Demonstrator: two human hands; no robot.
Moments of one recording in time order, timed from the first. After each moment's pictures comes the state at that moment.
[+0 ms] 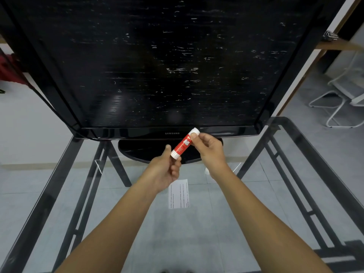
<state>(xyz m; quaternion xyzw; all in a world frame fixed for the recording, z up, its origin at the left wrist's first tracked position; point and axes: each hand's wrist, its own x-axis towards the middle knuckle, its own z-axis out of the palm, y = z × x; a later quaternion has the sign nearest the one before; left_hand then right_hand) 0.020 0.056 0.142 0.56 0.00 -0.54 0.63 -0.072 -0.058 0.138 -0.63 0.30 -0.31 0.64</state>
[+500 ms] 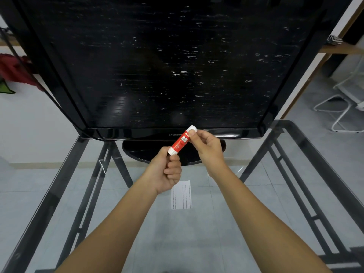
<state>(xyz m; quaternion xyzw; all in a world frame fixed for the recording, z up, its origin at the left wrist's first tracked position) 0.023 0.069 0.152 0.44 0.02 -0.60 0.66 -0.063 -0.046 0.154 -0.63 0.26 -0.32 0.66</state>
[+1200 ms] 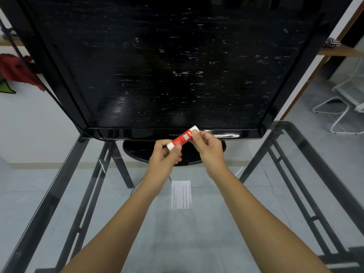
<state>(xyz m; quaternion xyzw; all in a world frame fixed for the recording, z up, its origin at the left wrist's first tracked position) 0.014 0.076 0.150 0.66 -0.24 -0.28 0.66 -0.064 -0.043 0.152 -0.62 0.26 -0.33 0.66</state>
